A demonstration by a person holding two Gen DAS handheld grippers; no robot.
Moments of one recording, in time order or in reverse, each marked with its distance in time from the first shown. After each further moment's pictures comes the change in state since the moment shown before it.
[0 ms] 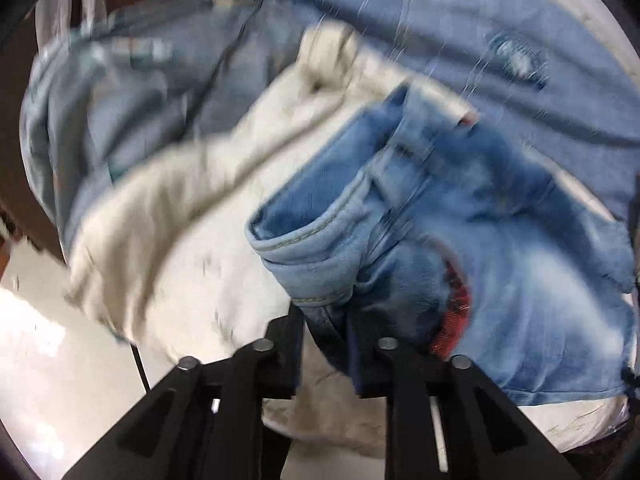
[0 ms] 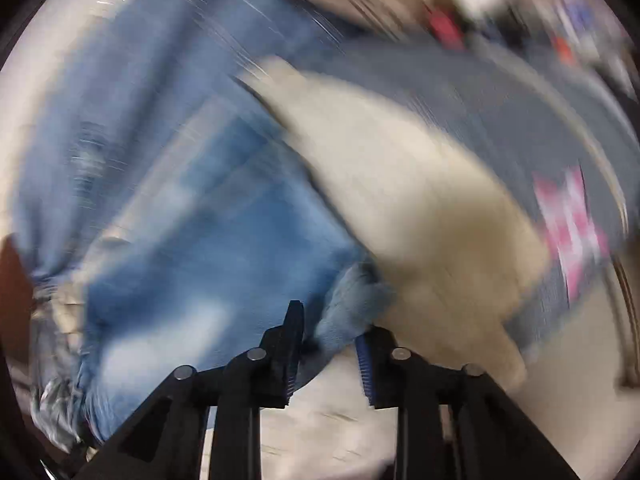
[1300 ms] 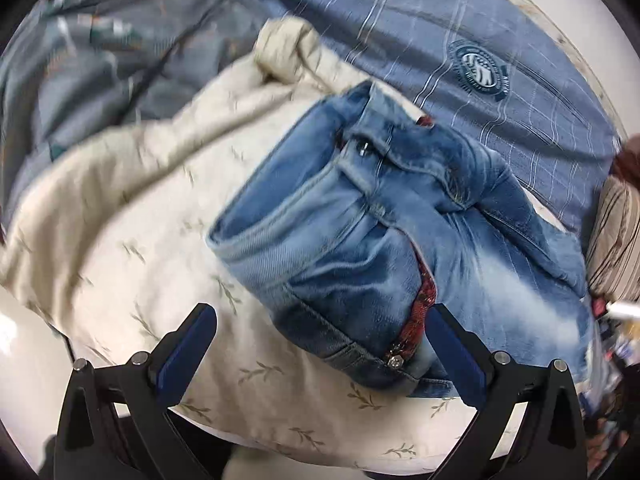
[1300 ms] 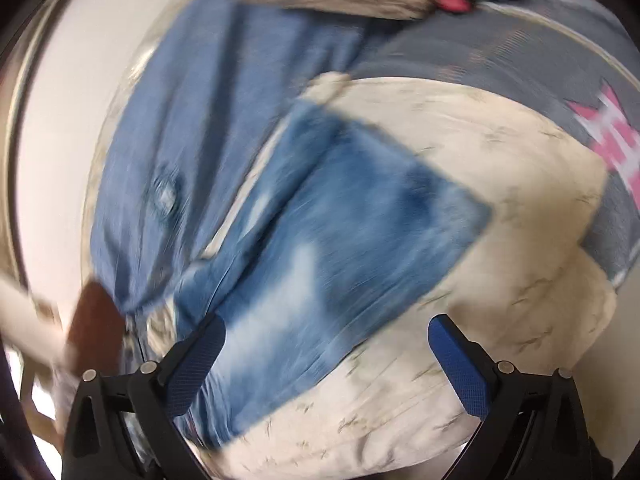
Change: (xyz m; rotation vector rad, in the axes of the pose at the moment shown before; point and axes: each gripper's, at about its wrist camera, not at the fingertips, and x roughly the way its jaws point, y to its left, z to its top) left arm 0.002 -0.005 0.001 -0.005 0.004 -0.251; right arm -0.025 -0.003 -0.032 0.139 -0.109 0.375
